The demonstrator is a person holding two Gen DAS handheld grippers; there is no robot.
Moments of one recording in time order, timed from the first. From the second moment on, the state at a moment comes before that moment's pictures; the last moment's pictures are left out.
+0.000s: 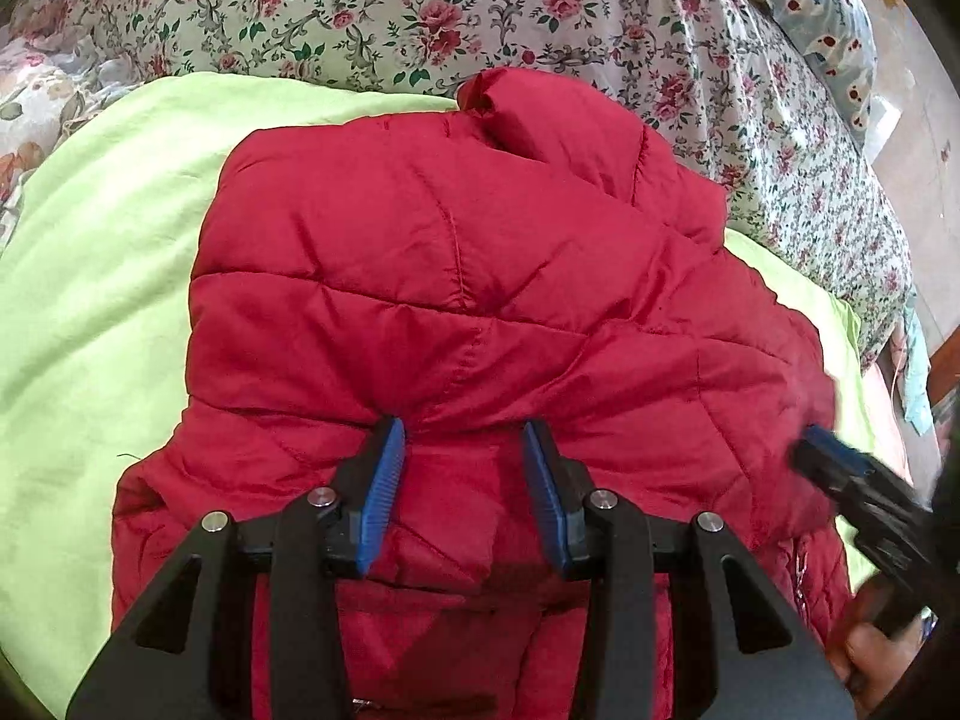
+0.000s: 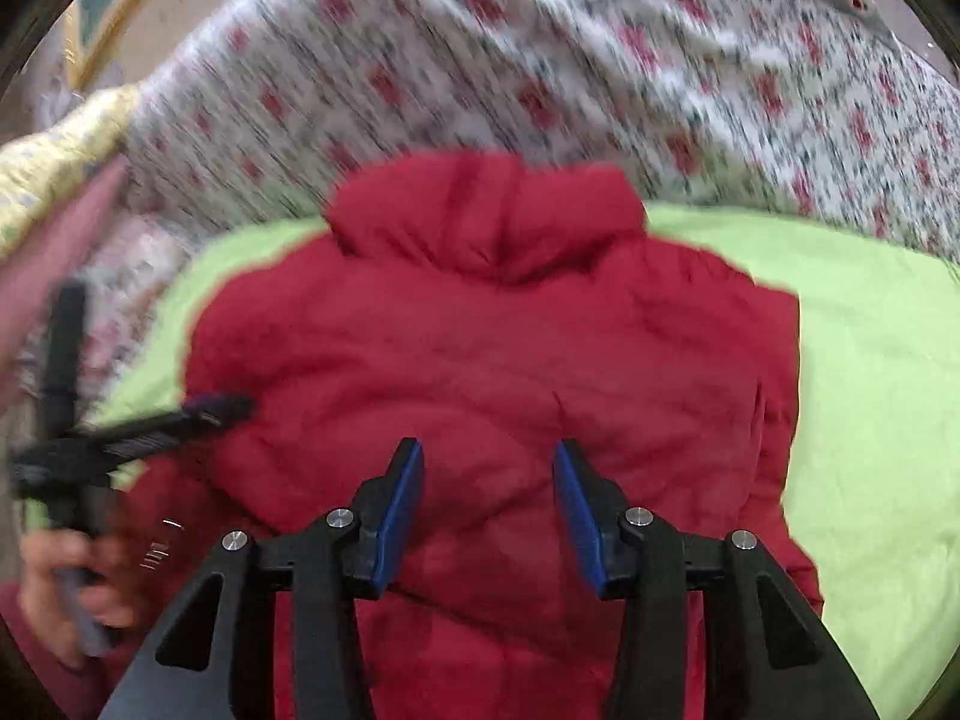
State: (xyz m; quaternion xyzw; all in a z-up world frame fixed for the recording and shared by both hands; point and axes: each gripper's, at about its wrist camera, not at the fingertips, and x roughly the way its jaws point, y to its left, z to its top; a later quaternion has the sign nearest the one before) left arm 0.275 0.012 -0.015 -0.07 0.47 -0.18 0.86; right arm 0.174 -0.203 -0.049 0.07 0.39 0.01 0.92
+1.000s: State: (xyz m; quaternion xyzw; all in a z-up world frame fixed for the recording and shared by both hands) left arm 0.281 0.019 -0.035 -0.04 0.47 -0.17 0.86; right arm 0.191 -0.235 -0.100 0.11 0.43 -0.02 0.89
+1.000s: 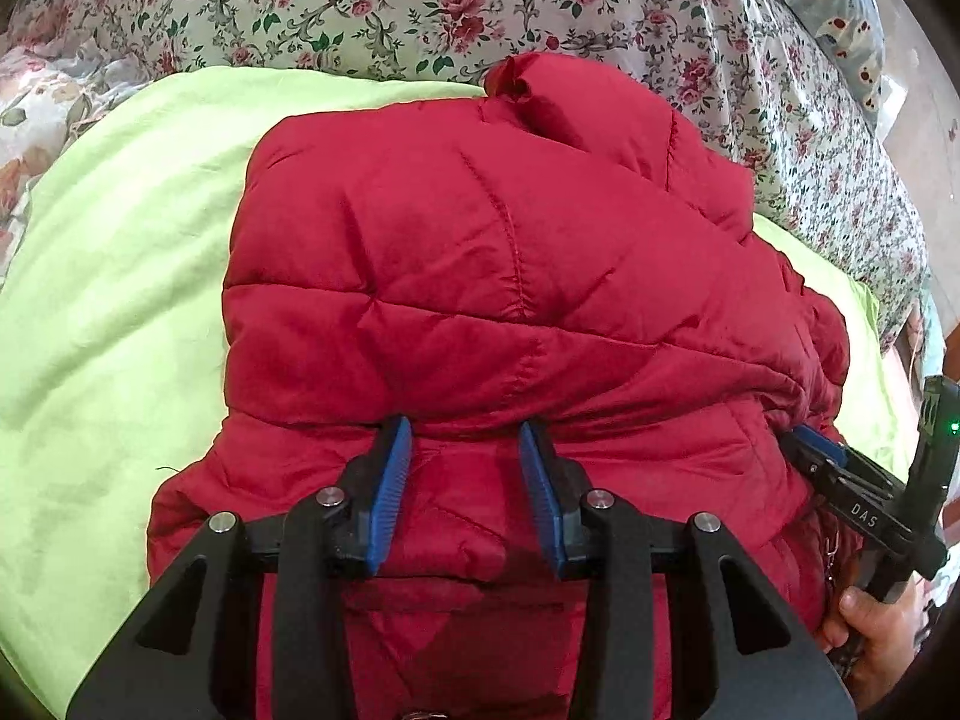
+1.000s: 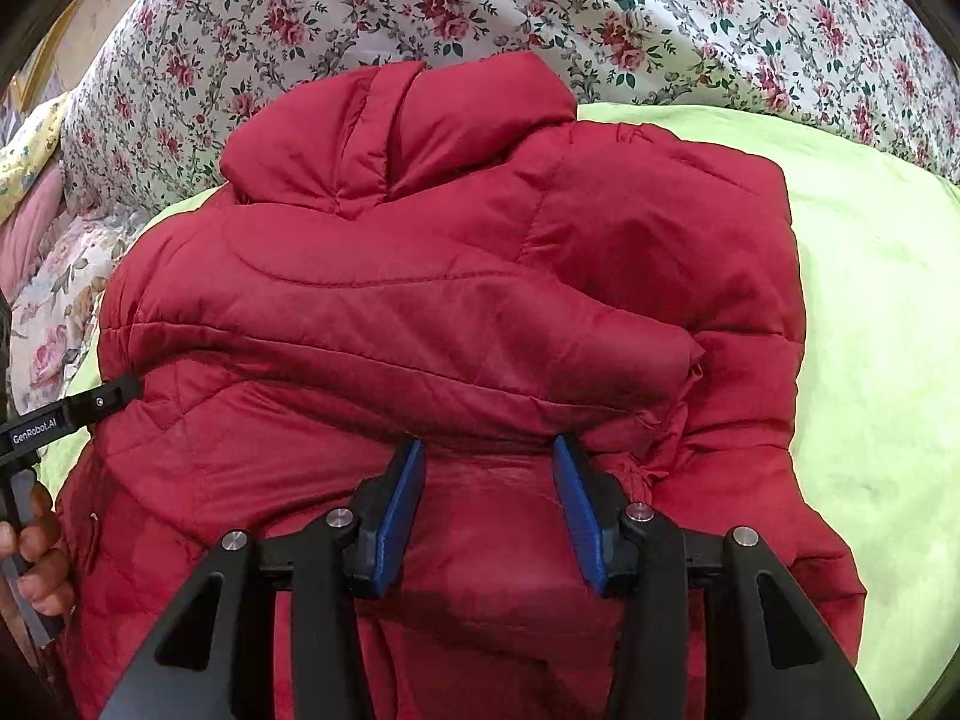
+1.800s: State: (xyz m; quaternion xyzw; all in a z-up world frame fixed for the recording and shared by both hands) left arm 0.202 0.084 -0.005 -0.07 0.48 -0.14 0.86; right arm 0.107 -0.251 -0.052 0.18 0.43 0.00 0.88
